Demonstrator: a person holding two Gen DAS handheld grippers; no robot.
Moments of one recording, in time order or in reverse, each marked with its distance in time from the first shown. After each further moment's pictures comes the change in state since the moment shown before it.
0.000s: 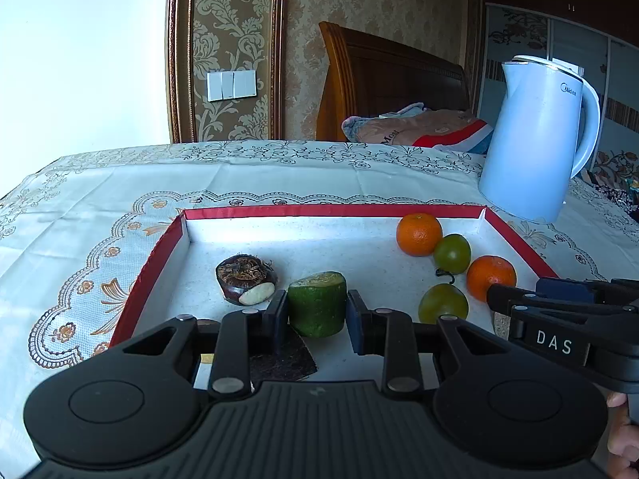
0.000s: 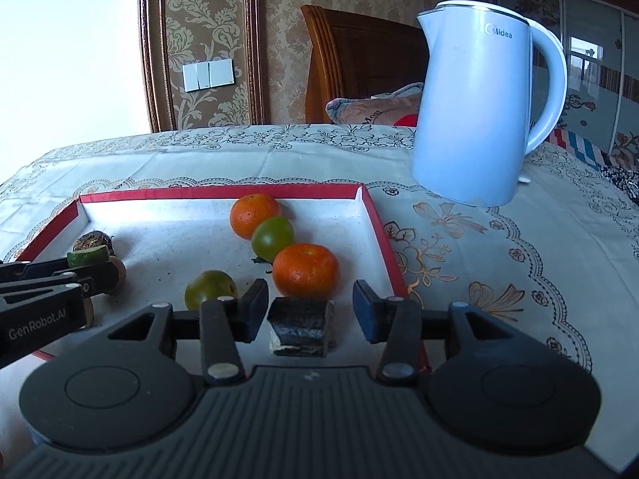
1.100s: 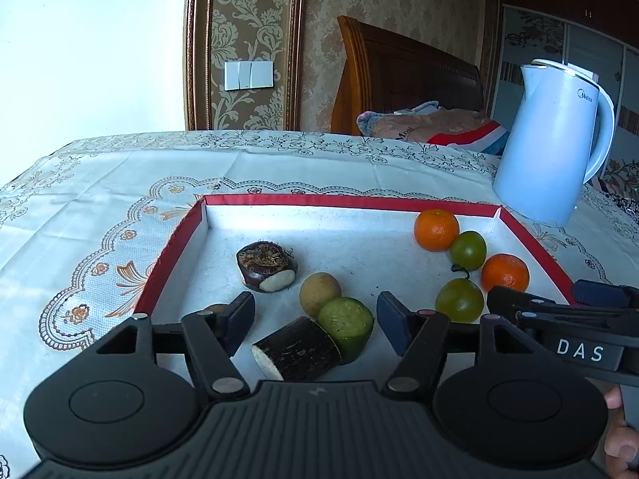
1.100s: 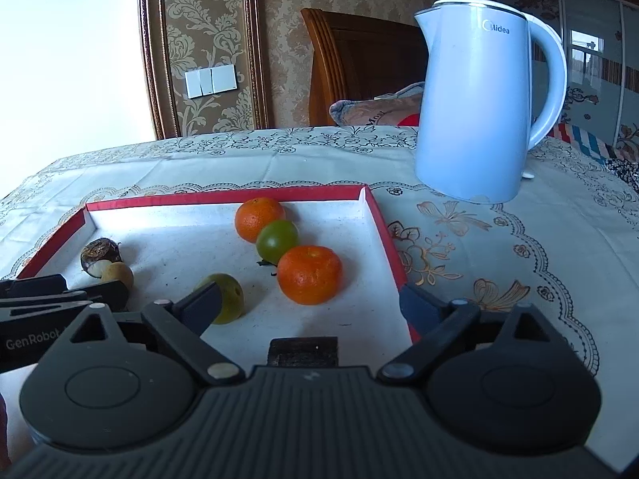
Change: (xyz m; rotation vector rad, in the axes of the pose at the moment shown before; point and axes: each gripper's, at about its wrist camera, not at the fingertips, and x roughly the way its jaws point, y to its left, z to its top) left arm -0.006 0.011 -0.003 -0.048 0.013 0.029; right arm -0.003 -0.004 -0.001 0.029 -0.008 0.029
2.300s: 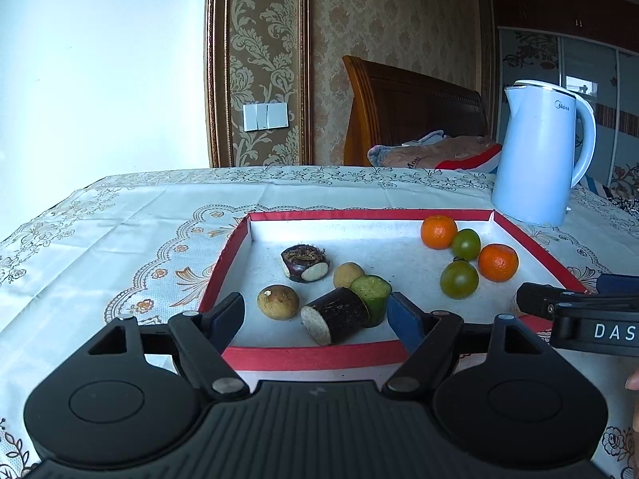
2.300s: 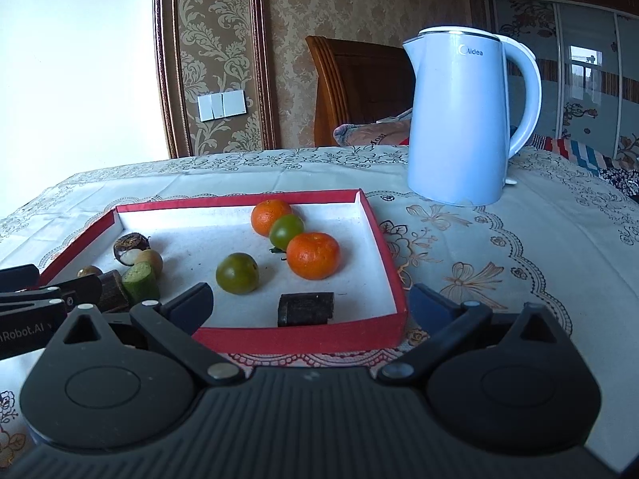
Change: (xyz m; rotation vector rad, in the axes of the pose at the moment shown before) left arm -0.058 0.013 -0.032 0.045 -0.121 0.046; right arm -0.055 -0.005 -0.030 0.009 -0.085 0.037
